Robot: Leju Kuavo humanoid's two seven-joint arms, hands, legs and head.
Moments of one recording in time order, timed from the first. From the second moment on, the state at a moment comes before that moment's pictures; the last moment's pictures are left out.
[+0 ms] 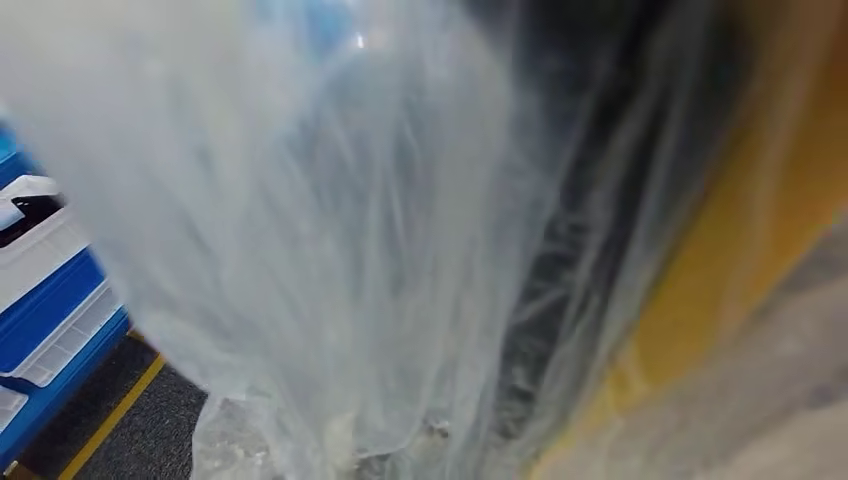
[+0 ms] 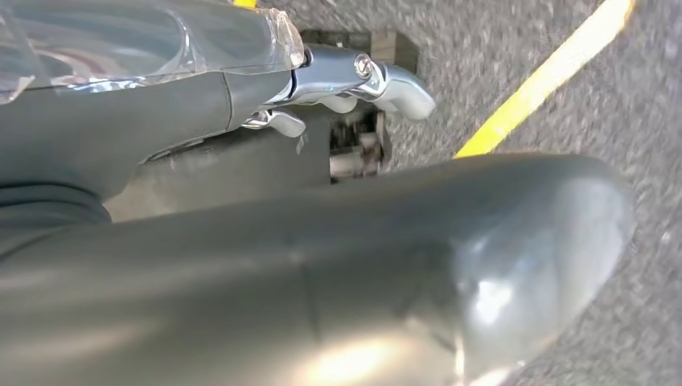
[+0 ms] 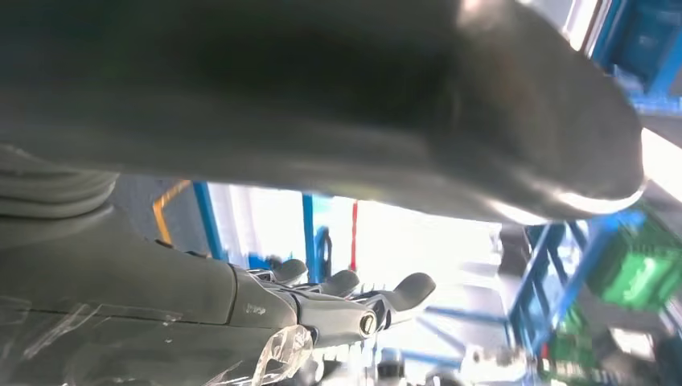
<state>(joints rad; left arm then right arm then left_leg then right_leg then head) -0.13 -0.10 -1.01 -0.22 1.39 0.08 -0.26 -0.24 -0.20 0.78 -2.04 -0.12 -0.39 -0.20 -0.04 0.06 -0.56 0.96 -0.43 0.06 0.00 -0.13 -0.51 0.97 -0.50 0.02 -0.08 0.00</state>
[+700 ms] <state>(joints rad) -0.14 -0.10 -1.01 -0.22 1.39 0.08 -0.26 -0.23 -0.20 0.79 -2.03 -0.10 -0.35 -0.20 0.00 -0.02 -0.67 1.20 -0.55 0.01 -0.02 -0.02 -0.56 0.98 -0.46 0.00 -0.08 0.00</state>
